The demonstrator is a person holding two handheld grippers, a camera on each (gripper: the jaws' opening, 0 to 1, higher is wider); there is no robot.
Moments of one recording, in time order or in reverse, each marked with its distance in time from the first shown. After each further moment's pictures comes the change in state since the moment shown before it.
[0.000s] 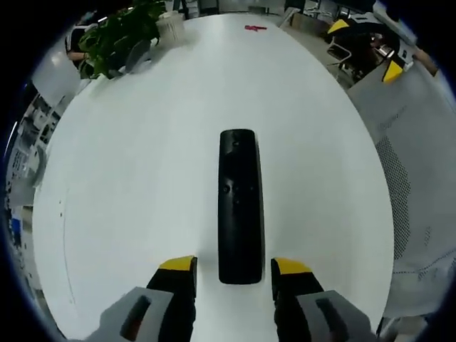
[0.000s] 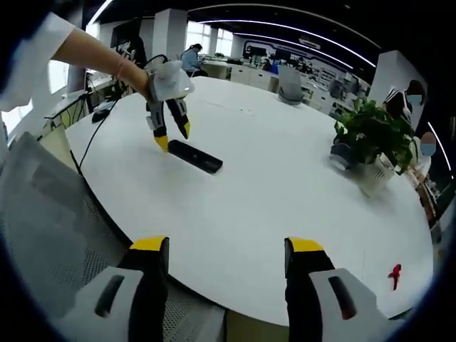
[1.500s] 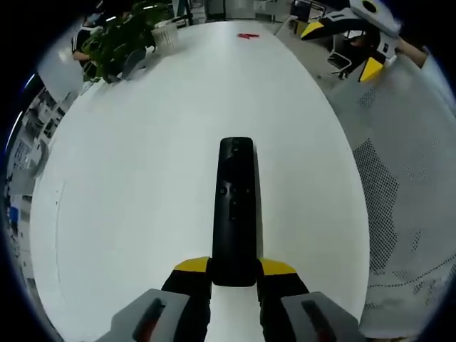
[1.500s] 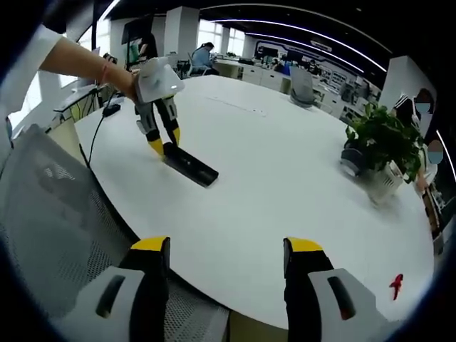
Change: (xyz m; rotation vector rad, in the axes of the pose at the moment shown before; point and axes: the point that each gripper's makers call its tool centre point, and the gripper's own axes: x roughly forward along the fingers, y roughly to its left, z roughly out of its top) left arm -0.010 -0.066 -0.004 -0.053 -0.061 0.003; right arm 0.002 0.013 0.001 -0.052 0.003 0.064
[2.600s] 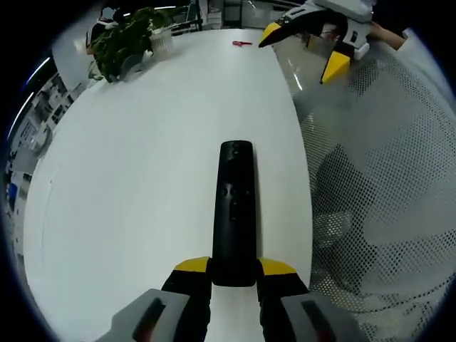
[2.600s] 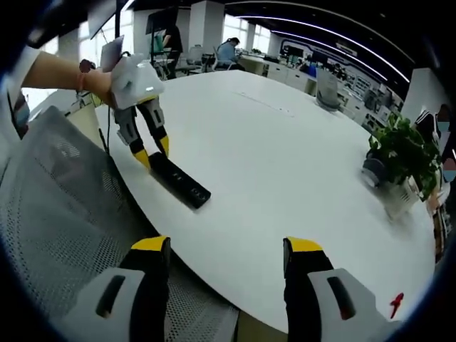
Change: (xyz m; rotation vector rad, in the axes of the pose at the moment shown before) left arm -0.004 -0.092 -0.006 -0.083 -0.063 0.011; right arm 0.005 0.025 -0.002 -0.095 0.033 0.113
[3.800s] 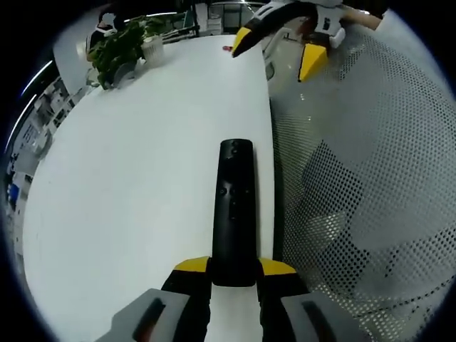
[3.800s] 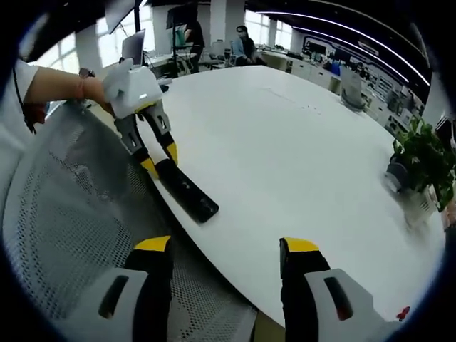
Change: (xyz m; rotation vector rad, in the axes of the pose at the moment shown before) left arm 0.009 -0.042 -0.006 0.023 -0.023 0.023; right arm 0.003 0.036 -0.004 -0.012 0.032 0.199
